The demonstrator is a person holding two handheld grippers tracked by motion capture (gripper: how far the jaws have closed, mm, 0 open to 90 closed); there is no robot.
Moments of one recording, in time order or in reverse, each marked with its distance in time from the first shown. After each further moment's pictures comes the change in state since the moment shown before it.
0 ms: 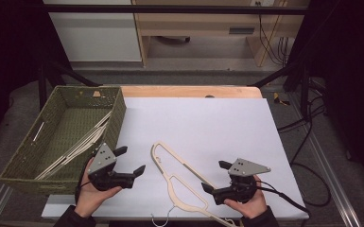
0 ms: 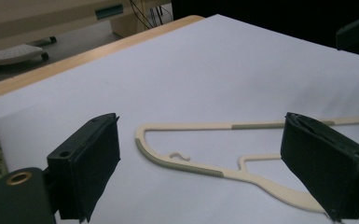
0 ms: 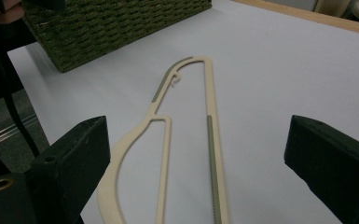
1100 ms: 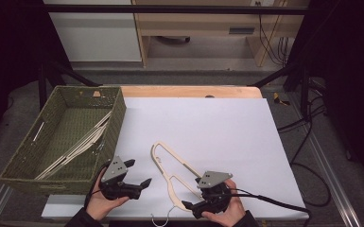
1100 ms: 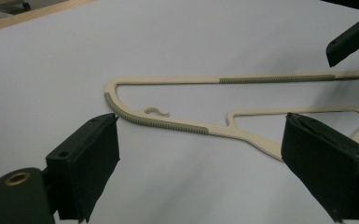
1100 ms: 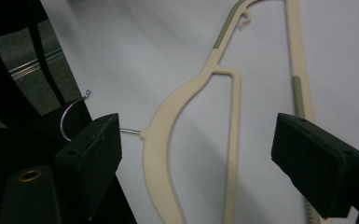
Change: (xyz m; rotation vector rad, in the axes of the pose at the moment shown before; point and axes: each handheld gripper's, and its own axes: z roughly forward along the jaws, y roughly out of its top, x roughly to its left) left arm -0.008 -0.036 0.022 0.094 -0.047 -0.015; right arm 0.043 -0.013 0.051 0.238 0.114 -0.086
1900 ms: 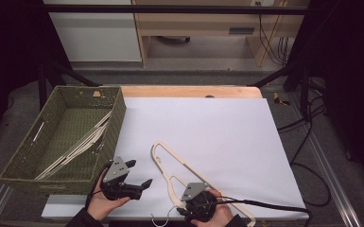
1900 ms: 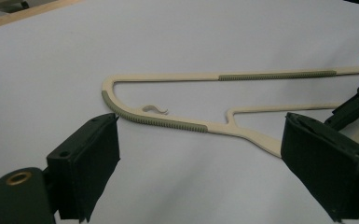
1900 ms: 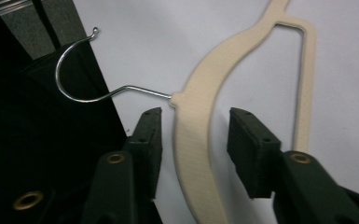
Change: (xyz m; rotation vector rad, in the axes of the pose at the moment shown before) left arm -0.001 -0.002 0.003 0.012 0.002 0.010; right arm 0.026 -0.008 0.038 0.194 0.005 -0.104
